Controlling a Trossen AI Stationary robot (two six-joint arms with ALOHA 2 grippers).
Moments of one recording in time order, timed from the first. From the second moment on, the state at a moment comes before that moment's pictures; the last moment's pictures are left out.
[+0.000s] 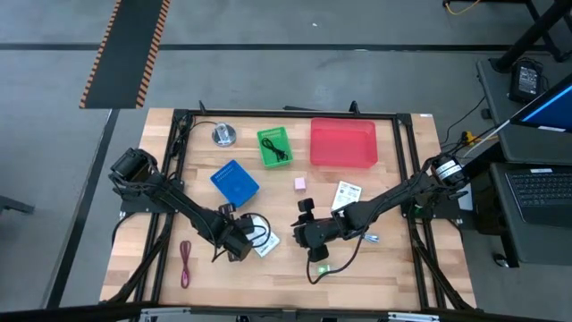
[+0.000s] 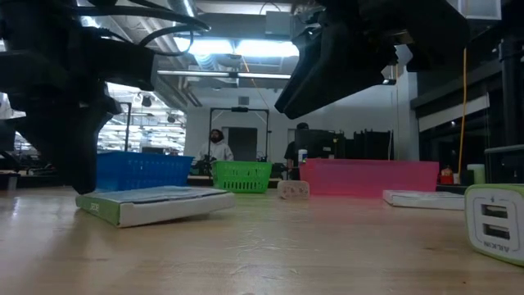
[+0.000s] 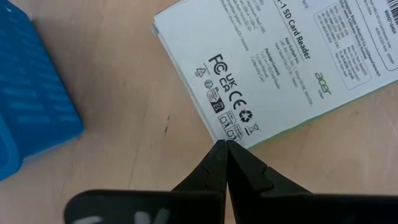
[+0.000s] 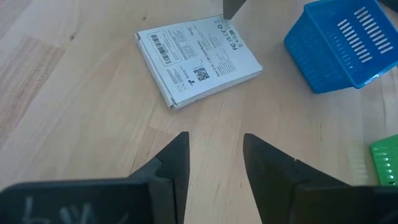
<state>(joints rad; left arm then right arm) -0.54 1.71 0.96 -0.67 -0.30 -0.83 0.41 1.80 1.16 -0.21 0.35 -0.11</state>
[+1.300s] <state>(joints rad) -0.54 1.72 0.97 -0.63 -0.28 -0.80 0.41 1.80 1.16 -0.21 0.35 -0.08</state>
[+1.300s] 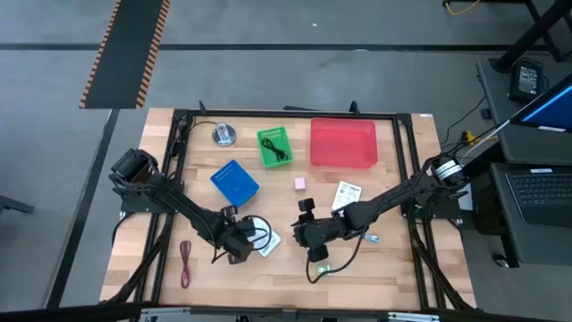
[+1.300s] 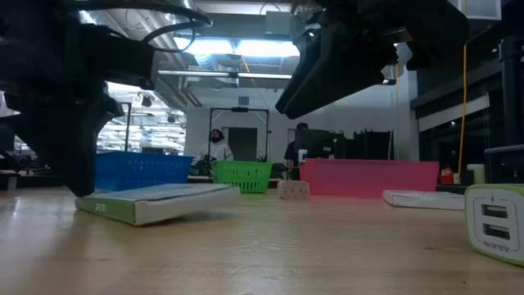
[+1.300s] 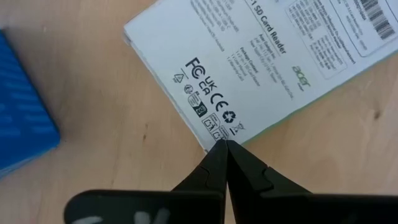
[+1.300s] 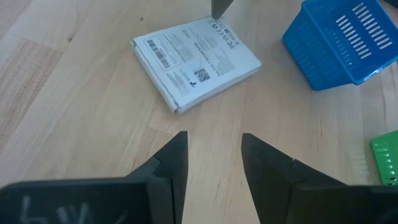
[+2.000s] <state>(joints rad) -0.54 1.76 0.97 -0.63 -0.26 -0.79 0.44 1.93 1.20 -0.17 0.37 -0.22</state>
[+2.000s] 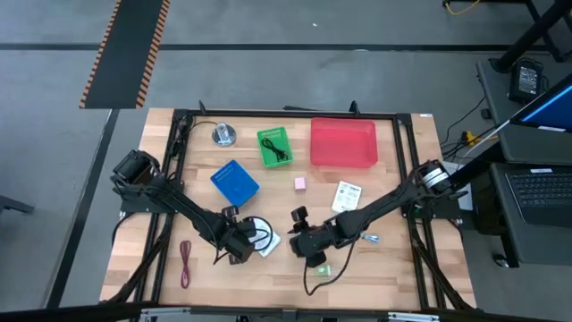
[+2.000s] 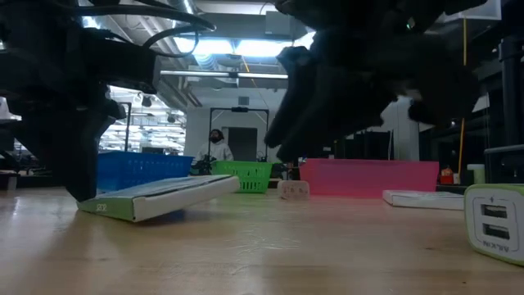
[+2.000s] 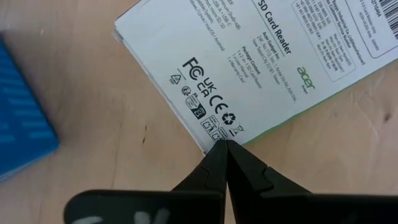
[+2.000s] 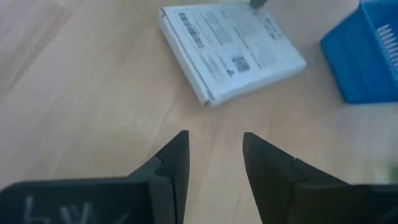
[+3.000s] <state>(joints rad) -0.54 1.77 0.96 -0.62 -0.26 -0.80 0.49 2.18 1.38 -0.06 0.62 -0.54</state>
